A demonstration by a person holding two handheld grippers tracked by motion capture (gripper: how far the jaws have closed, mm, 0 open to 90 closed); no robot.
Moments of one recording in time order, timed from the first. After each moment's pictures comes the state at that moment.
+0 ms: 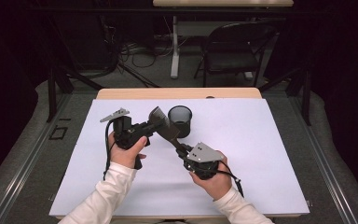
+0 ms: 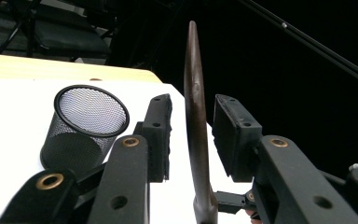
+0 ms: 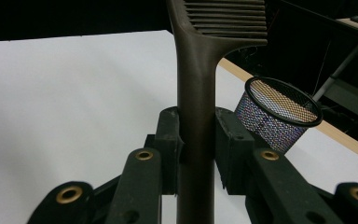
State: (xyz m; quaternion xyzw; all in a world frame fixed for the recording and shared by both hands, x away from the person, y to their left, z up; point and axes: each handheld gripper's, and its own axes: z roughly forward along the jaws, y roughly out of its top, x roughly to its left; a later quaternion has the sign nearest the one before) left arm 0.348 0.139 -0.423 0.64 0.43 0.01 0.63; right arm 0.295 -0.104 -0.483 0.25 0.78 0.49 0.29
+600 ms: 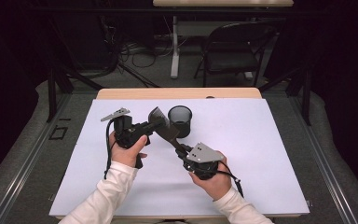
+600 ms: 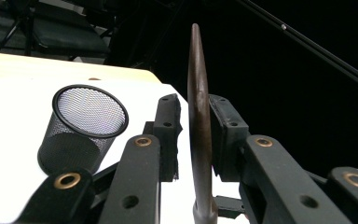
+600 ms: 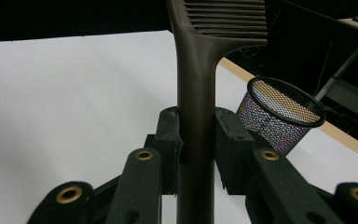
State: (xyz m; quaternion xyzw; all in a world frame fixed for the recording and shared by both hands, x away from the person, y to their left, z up) left arm 0.351 0.138 -0.424 0.64 0.44 0.01 0.63; right arm 0.295 -0.104 -0.484 0.25 0.78 0.49 0.29
